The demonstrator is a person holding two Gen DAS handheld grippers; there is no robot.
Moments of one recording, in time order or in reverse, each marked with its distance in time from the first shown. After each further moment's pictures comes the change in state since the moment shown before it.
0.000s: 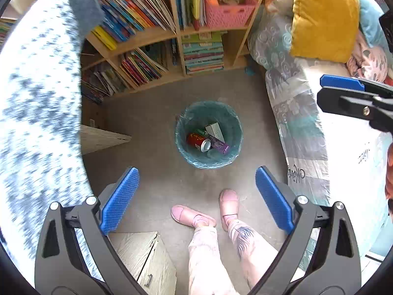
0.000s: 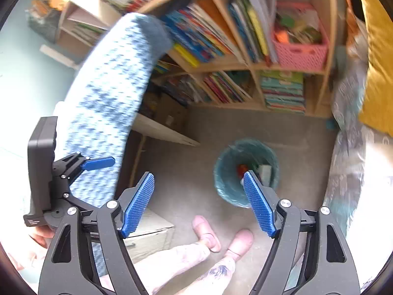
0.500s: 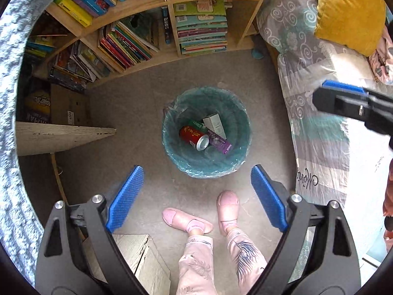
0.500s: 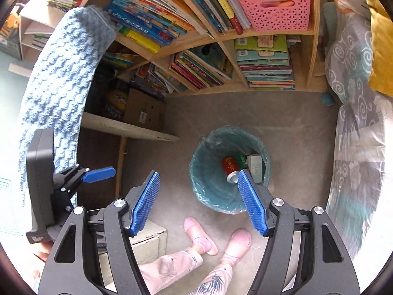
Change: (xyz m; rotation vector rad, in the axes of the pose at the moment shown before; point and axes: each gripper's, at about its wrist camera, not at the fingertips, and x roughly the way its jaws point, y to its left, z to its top) left arm 0.144 -0.010 0.032 -0.019 0.108 -0.025; right arm 0.109 -0.101 -0.010 0.157 0.067 -0.057
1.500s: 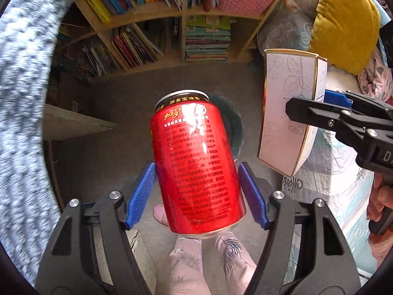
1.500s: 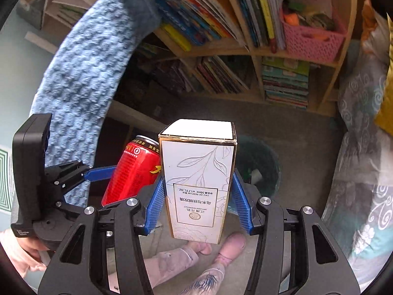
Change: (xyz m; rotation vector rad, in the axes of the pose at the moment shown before) left arm -0.039 0.029 -0.023 -0.078 -0.039 -0.075; right arm 0.000 0.060 0.000 -0.121 0.005 -0.020
